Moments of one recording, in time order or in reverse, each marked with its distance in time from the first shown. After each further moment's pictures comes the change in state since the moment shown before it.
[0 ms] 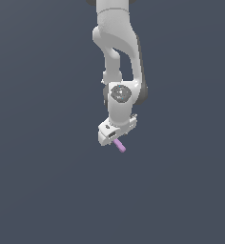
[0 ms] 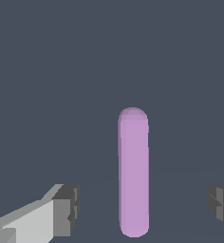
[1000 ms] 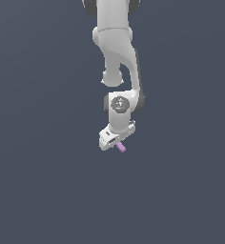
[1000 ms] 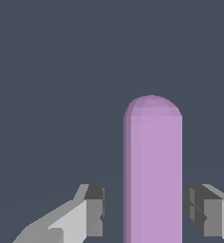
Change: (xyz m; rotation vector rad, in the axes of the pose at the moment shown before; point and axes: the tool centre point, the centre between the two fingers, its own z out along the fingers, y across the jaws) arm -0.001 -0.001 0.050 0.000 0.000 -0.006
